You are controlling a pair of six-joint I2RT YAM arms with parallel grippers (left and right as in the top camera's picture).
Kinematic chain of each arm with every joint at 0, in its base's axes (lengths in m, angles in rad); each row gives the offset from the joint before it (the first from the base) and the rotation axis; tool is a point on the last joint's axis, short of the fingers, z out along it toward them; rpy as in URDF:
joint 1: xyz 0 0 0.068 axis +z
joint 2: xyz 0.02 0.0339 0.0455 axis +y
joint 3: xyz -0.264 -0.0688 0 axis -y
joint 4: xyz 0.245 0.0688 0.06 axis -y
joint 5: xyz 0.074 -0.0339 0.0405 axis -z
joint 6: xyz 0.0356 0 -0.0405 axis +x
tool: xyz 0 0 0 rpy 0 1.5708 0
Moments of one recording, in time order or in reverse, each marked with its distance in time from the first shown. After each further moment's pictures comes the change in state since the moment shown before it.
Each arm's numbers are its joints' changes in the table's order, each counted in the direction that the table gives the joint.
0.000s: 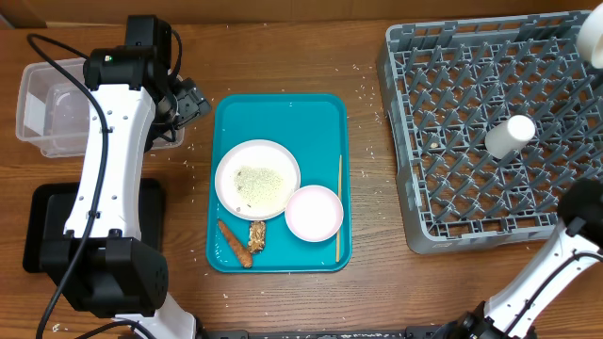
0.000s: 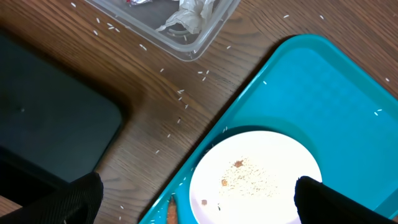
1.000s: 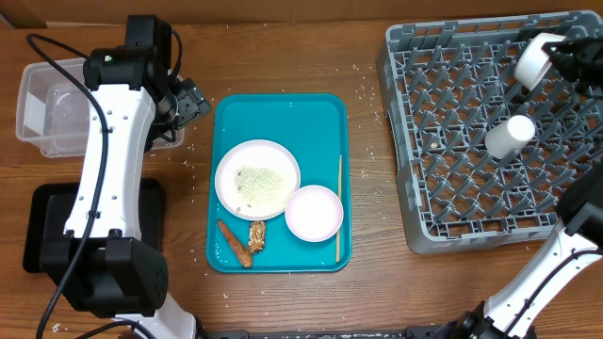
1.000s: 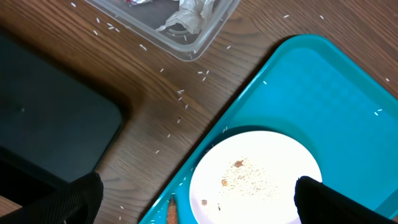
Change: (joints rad) left arm 0.000 0.000 0.000 0.000 0.000 0.000; right arm 0.013 0.000 -0.671 0.453 -0.290 -0.097
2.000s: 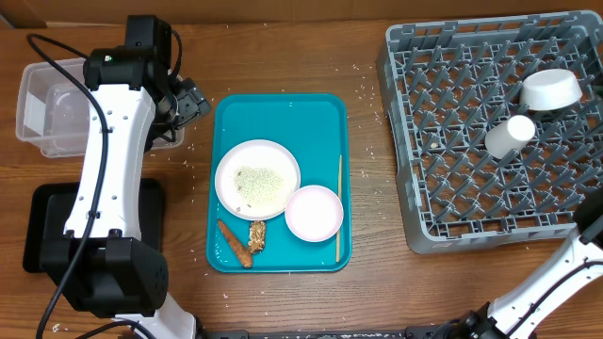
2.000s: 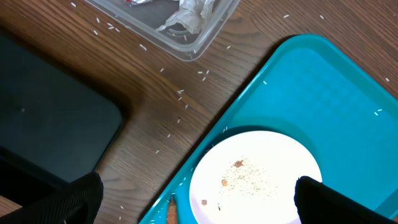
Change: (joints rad) left arm 0.000 0.000 0.000 0.000 0.000 0.000; right arm -0.125 -0.011 0.252 -0.439 0.550 0.132
